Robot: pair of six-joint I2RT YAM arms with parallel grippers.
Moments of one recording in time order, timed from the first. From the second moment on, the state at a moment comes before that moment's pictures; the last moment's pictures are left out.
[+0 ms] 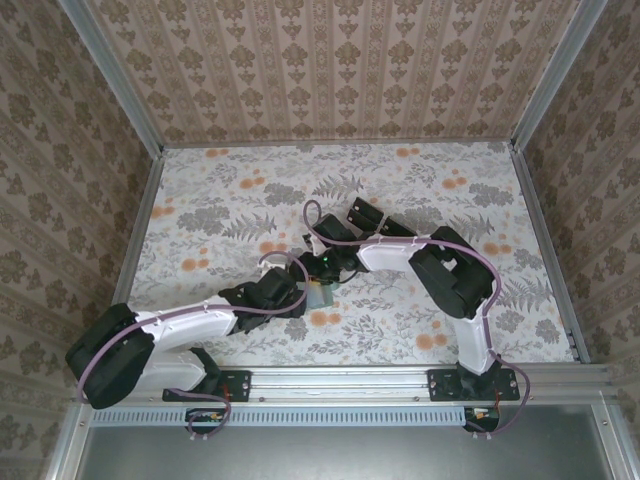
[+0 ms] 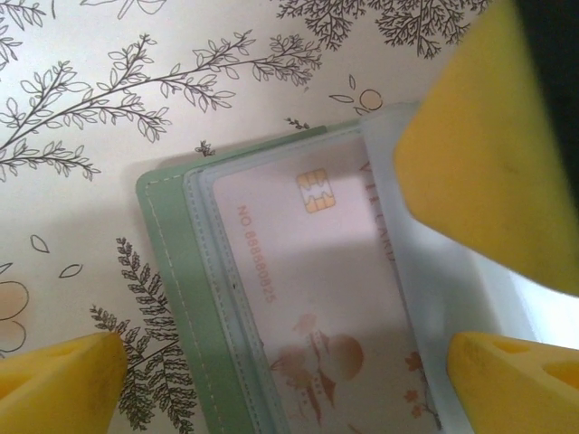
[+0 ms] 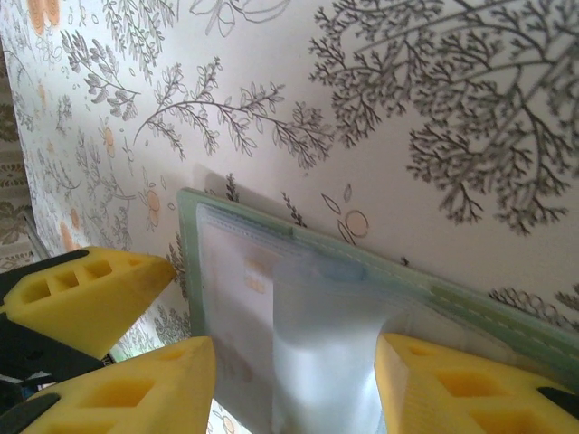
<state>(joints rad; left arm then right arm) -0.90 1.23 0.44 -0.25 -0.29 -0.64 0.75 2.00 1.20 -0.13 -0.51 0.76</state>
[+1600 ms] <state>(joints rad) -0.87 0.79 0.36 -0.40 -0.38 -0.73 0.83 1.96 1.24 -0.14 -0.50 0.83</state>
